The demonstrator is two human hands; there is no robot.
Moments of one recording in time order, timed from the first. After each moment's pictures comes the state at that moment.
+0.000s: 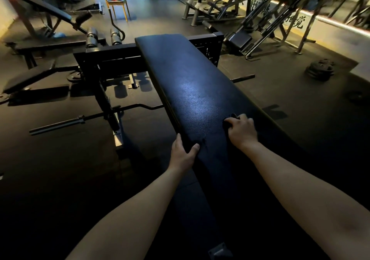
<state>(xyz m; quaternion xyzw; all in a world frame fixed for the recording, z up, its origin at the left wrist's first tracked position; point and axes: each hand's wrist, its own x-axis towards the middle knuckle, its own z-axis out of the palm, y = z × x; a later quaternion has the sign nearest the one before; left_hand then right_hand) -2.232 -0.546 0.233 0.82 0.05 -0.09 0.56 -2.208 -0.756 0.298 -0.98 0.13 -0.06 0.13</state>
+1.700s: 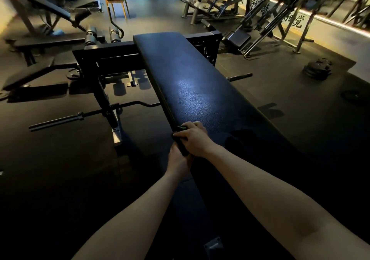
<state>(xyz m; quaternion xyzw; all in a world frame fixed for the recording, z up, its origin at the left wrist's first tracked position) -2.276 -0.550 0.249 0.81 0.03 -0.08 0.58 -2.234 -0.651 0.292 -0.98 -0.10 0.01 0.19</state>
